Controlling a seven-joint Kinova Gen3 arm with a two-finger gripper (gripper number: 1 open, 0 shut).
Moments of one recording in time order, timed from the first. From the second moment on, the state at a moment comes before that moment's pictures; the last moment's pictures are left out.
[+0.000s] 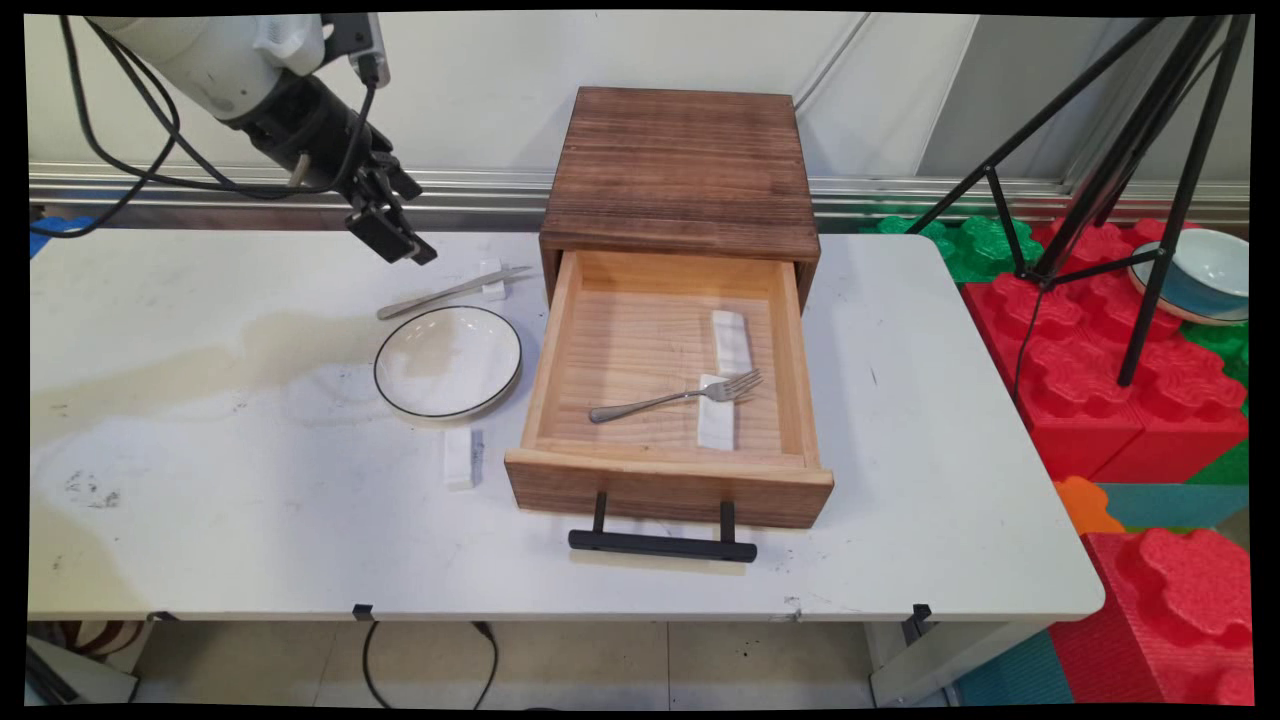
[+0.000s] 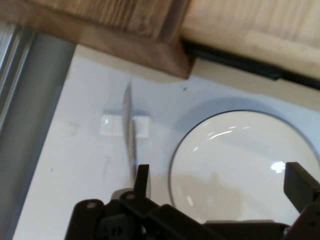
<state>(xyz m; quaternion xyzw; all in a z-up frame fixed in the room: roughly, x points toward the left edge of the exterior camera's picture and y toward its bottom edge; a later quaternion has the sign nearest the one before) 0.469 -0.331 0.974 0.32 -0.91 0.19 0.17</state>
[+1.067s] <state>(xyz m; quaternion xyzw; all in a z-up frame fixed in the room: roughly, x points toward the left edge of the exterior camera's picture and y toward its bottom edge) 0.514 -0.427 0.881 0.33 -0.92 0.16 0.10</state>
